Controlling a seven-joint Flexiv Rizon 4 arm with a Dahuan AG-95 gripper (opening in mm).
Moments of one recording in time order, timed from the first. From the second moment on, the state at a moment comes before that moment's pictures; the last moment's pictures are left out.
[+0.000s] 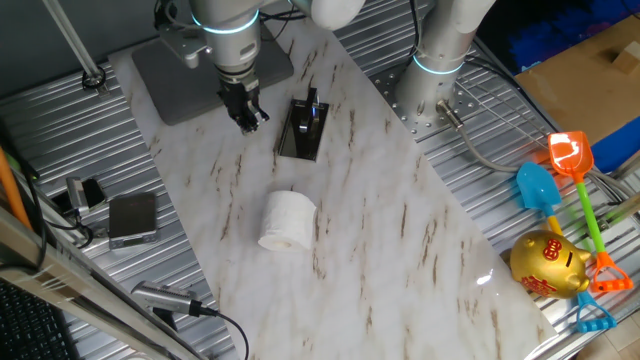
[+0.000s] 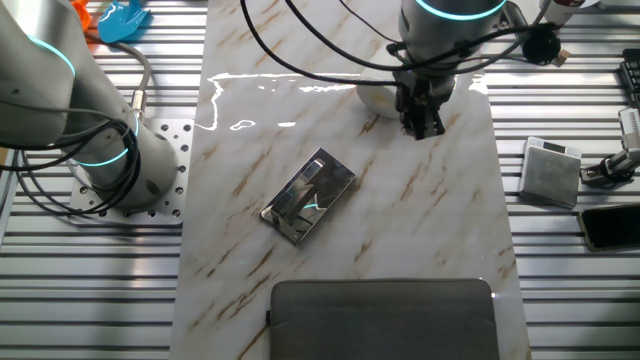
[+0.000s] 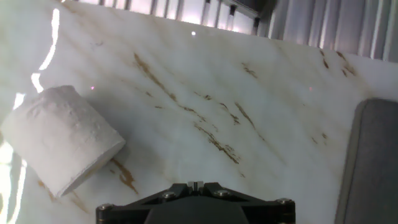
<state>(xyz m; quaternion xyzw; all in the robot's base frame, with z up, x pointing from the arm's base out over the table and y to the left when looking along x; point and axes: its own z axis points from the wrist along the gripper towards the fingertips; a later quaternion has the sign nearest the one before) 0.500 0.000 0.170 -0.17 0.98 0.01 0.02</state>
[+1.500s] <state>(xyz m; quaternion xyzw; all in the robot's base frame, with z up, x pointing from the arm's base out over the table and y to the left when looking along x) 0.501 0.000 0.171 -0.41 0.91 -0.01 0.02</state>
